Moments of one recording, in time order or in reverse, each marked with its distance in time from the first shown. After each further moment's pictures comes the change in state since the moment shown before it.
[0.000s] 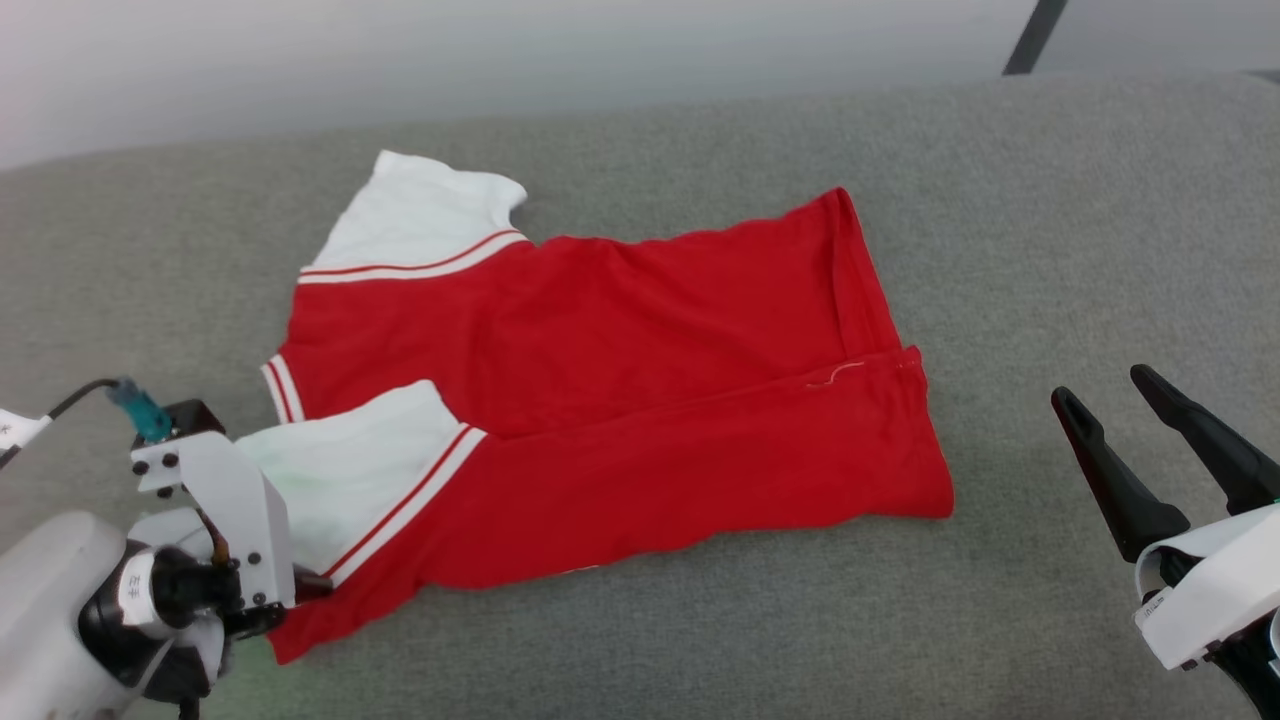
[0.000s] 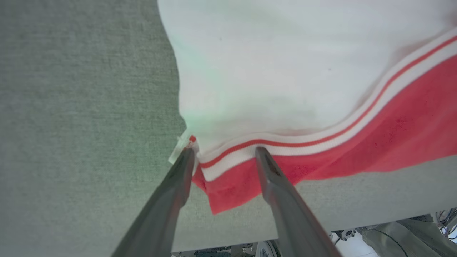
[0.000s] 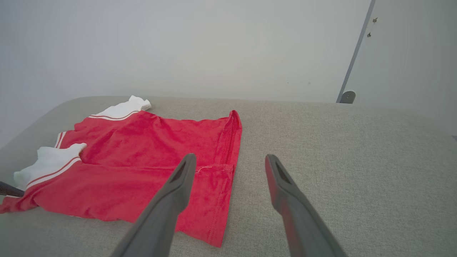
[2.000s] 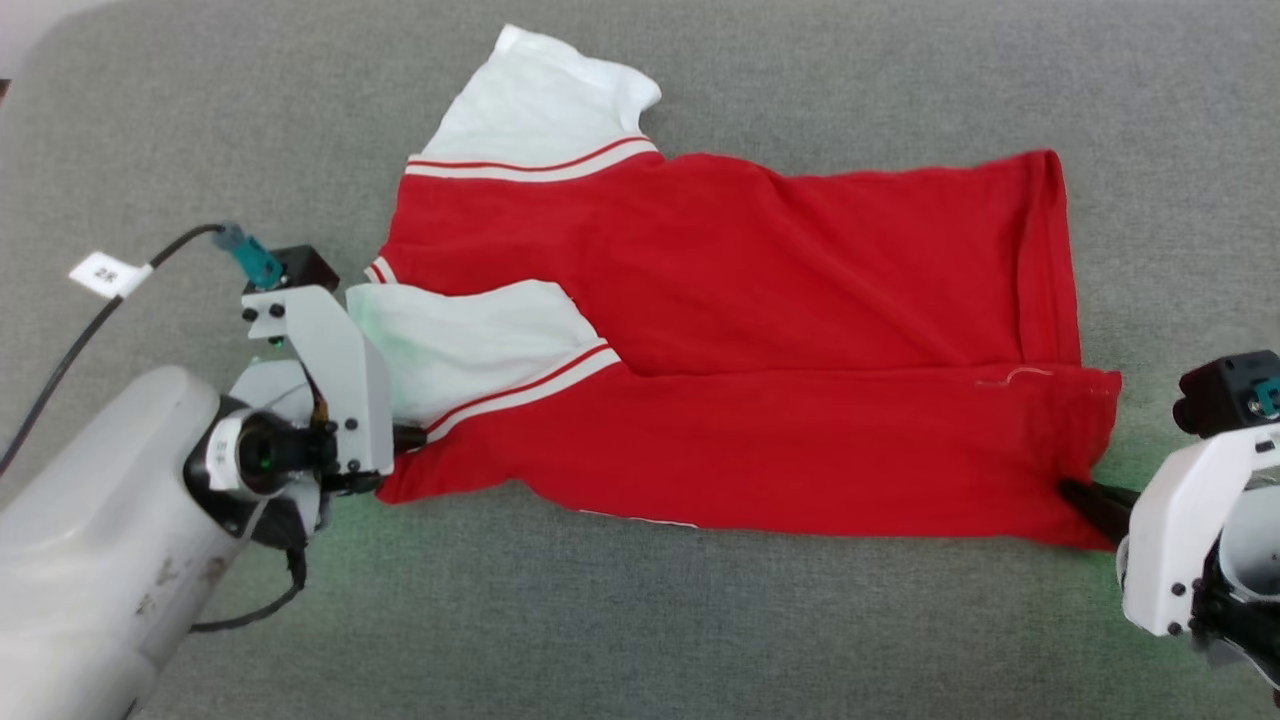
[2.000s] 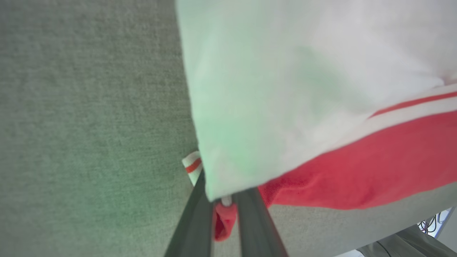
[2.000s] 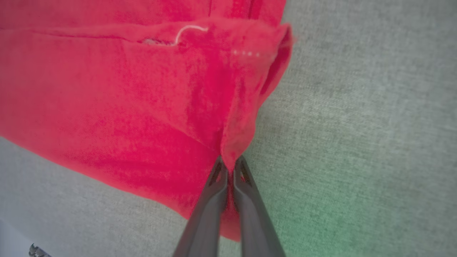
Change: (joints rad) left arm -0.264 -0.232 -0.050 0.252 0.054 -0.199 -0.005; right arm -0.150 0.041 -0.021 0.258 -0.014 0.000 0.552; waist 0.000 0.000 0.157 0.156
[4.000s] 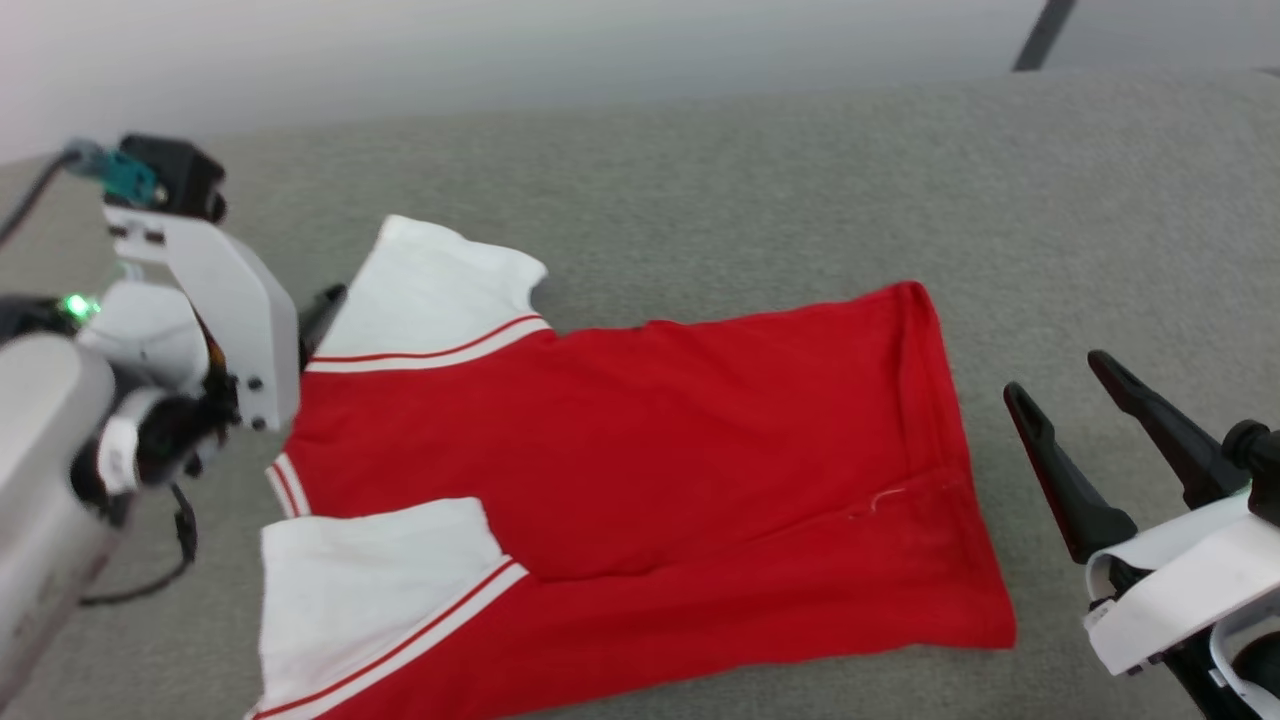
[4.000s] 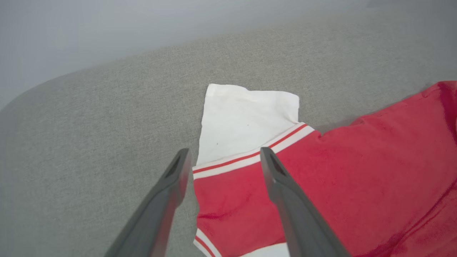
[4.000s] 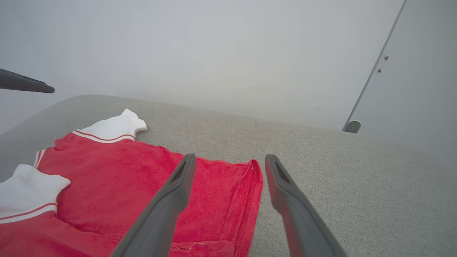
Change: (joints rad) left arm 0.003 0.196 0.059 -0.287 0.224 -0.012 -0.269; right arm 0.139 -0.036 0.108 -0.272 -0.109 0.000 -0.653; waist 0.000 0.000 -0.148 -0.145
